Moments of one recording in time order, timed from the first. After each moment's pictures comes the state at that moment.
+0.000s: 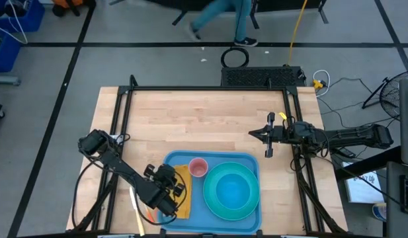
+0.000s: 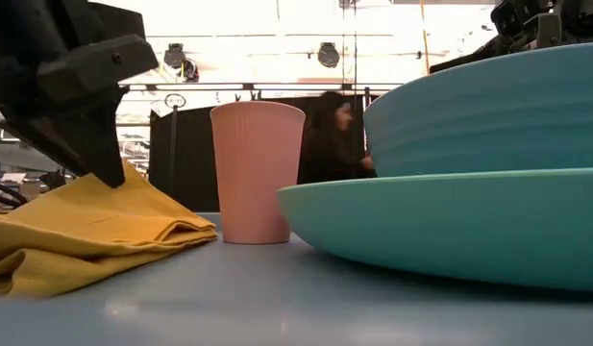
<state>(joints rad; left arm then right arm) -0.68 1.91 1.25 -1.11 -0.59 -1.74 -0.03 0.52 0.13 0.39 0.08 -0.15</state>
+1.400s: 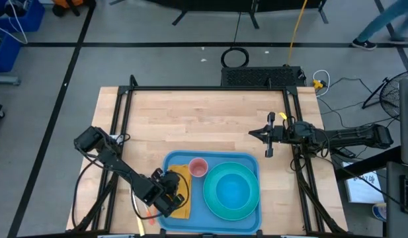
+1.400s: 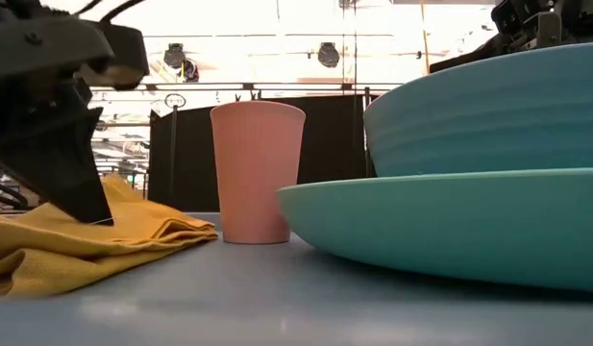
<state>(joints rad) -0.68 1.85 1.06 -0.58 -0.51 -1.38 -0.03 0.52 0.13 0.40 0.08 -0.16</state>
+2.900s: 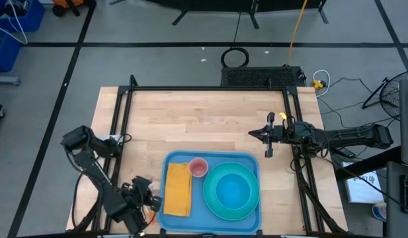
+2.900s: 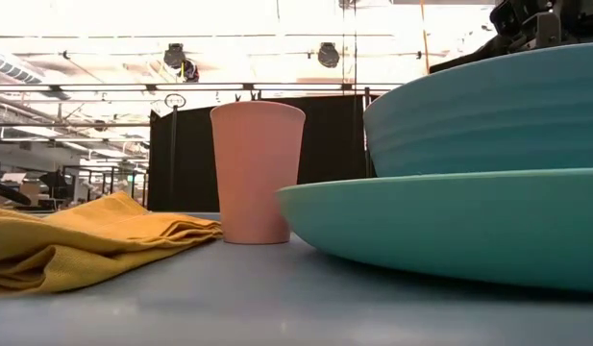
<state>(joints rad) -0.97 1.75 1.20 -1.13 -0.37 -2.22 -0.03 0.52 0.13 0.40 0.08 -0.14</state>
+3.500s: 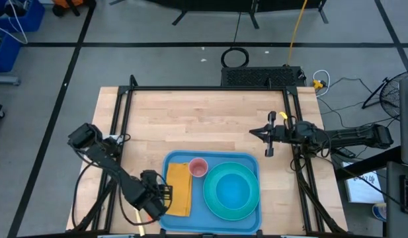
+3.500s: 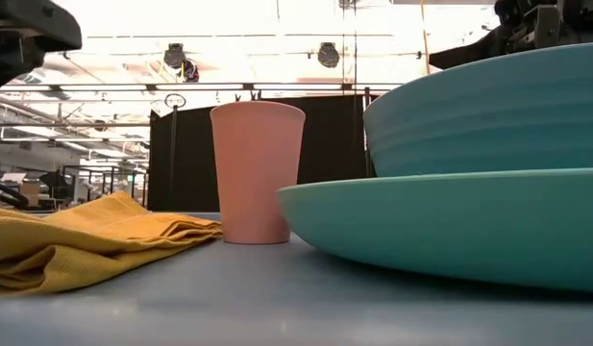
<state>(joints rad) -0.75 1.77 1.20 -1.05 -0.15 -2.28 -0.03 0.52 0.13 0.46 0.08 -0.19</state>
